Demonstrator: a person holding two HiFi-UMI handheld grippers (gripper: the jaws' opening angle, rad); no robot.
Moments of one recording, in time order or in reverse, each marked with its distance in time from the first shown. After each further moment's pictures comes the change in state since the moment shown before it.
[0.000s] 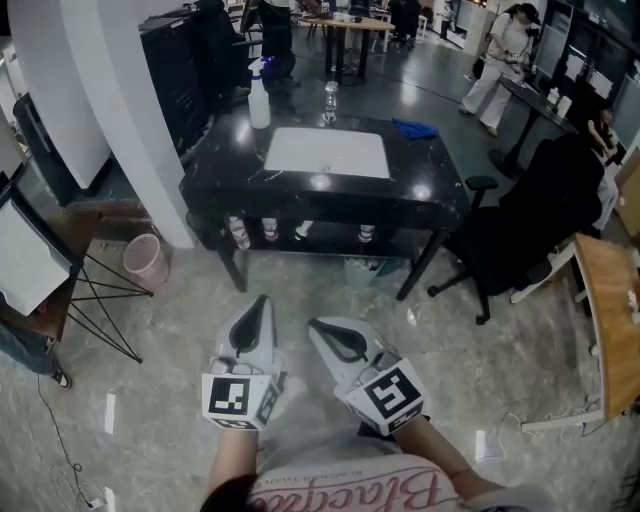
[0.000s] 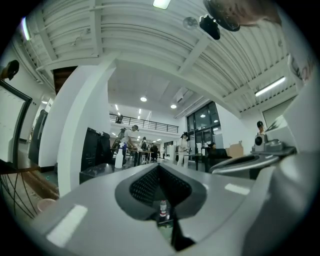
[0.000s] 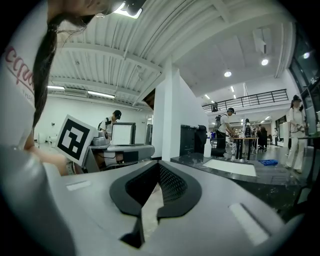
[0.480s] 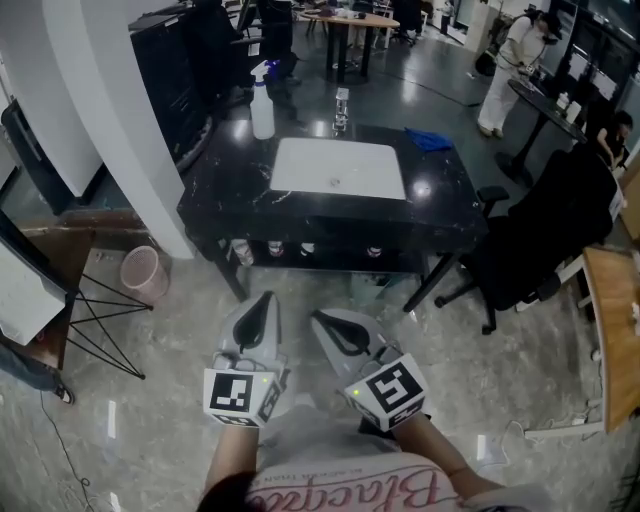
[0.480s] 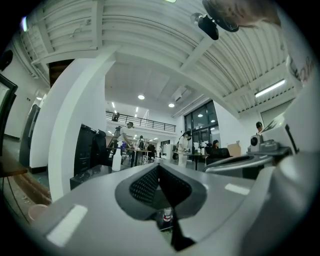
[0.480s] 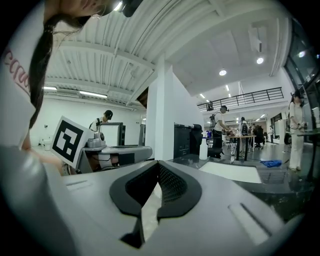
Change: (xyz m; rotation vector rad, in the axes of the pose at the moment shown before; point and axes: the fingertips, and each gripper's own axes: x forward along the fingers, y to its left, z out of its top) left arm 0.088 0.057 0.007 -0.004 0.007 -0.051; right arm 0.087 -0.068 0.018 0.037 -0.004 -0.050
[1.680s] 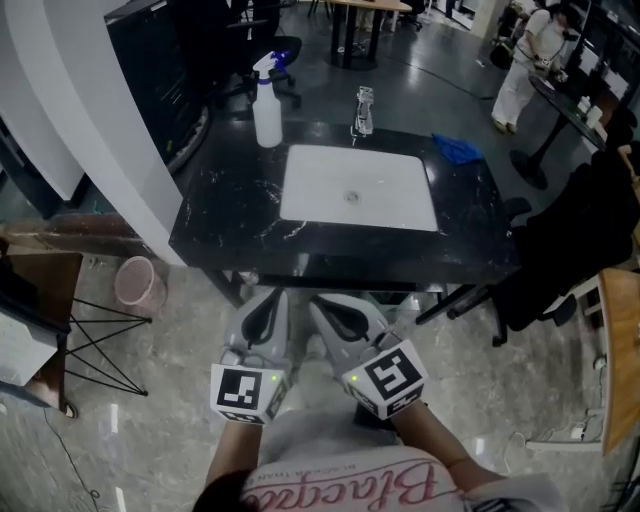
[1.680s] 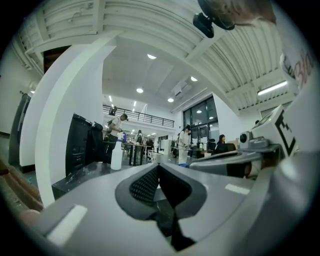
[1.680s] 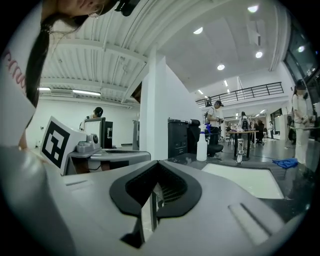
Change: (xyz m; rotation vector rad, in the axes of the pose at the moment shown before) left arm 0.125 0.084 -0.031 -0.006 0.070 -0.042; right arm 0.142 -0.096 -0.001 0.027 0.032 -0.004
